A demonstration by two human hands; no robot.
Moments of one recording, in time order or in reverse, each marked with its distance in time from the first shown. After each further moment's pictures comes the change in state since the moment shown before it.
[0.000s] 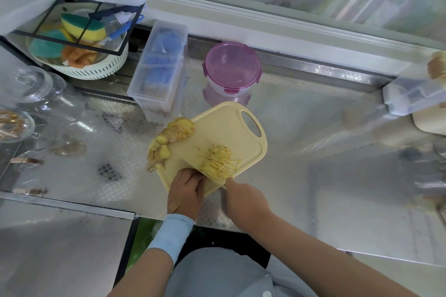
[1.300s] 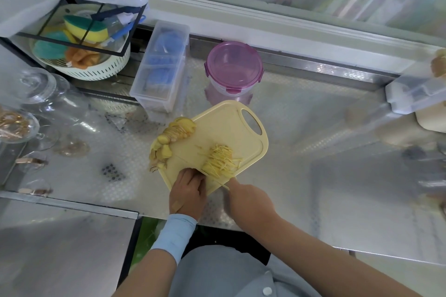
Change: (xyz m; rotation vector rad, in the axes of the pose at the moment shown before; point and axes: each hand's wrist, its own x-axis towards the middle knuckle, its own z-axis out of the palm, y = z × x) left_hand 0.000 0.003 -0.004 0.062 -0.028 -0.043; right_hand -0.006 0.000 0.002 0.016 0.042 0.004
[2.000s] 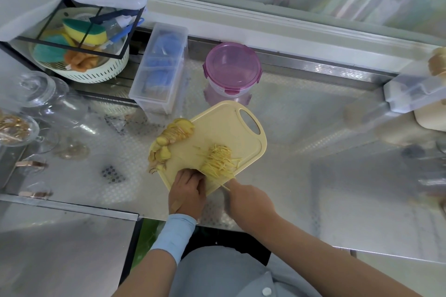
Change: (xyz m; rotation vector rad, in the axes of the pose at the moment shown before) left_hand 0.003 0.002 -0.002 -0.009 0.008 -0.035; right_hand -0.003 -0.001 -0.007 0.037 -0.030 -0.002
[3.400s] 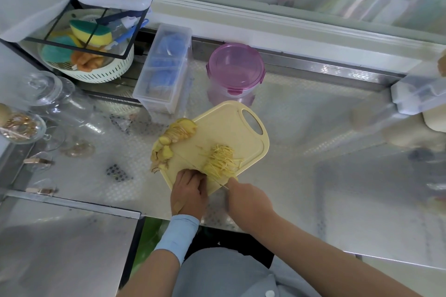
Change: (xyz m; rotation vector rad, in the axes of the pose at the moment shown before) left_hand -0.001 0.004 0.000 0.006 0.003 -0.052; right_hand 0.001 -0.007 -0.012 -0.003 -0.049 -0.019
